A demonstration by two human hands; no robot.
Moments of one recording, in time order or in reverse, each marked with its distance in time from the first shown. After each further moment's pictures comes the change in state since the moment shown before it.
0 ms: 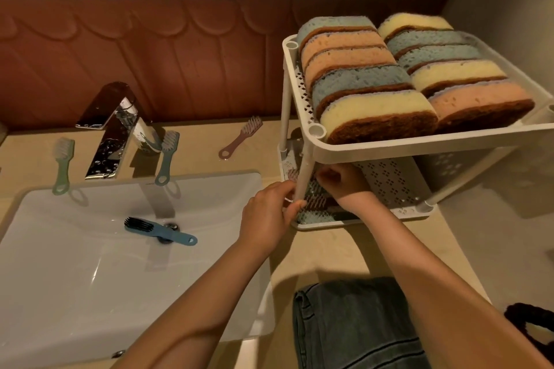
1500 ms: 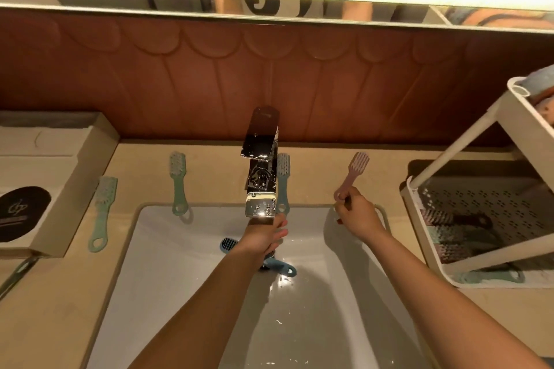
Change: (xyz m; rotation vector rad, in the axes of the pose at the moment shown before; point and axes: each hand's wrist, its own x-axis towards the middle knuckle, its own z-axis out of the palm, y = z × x) left_hand 0.005 -0.233 -0.123 -1.084 -0.152 -0.919; right_hand 0.071 -0.125 0.192 -0.036 -0.055 0.176
